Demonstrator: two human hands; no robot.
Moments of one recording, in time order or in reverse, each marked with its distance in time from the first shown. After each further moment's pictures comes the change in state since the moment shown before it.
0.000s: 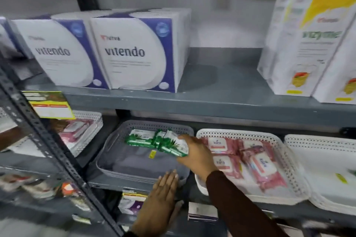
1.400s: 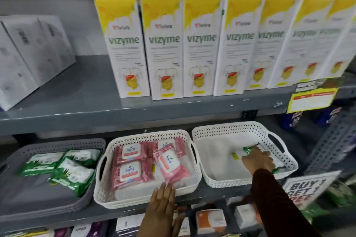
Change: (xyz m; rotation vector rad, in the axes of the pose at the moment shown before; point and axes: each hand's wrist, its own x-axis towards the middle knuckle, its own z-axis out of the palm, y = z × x) left_hand 0.103 0.238 0.038 -0.085 0.078 0.111; right_hand -0.159 0.345 -0.244 -0.250 0.196 1.132
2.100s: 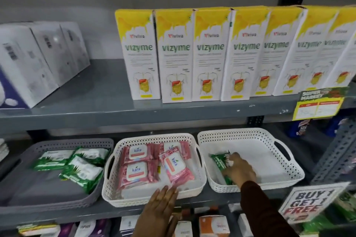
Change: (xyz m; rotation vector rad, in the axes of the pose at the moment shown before) left_hand 0.001 -0.010 -0.026 -0.078 -0.156 0.062; right_hand -0.050 -0.025 0.017 0.163 -0.153 -0.258
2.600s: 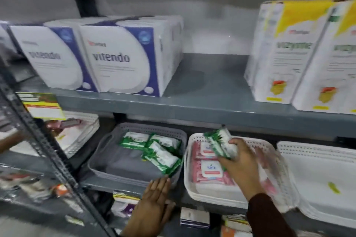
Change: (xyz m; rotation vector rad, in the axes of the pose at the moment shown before) left_hand -0.131 -0.174 -0.056 0.067 0.096 -0.284; right_hand -0.101 -0.206 0.114 0.393 0.108 -0.584
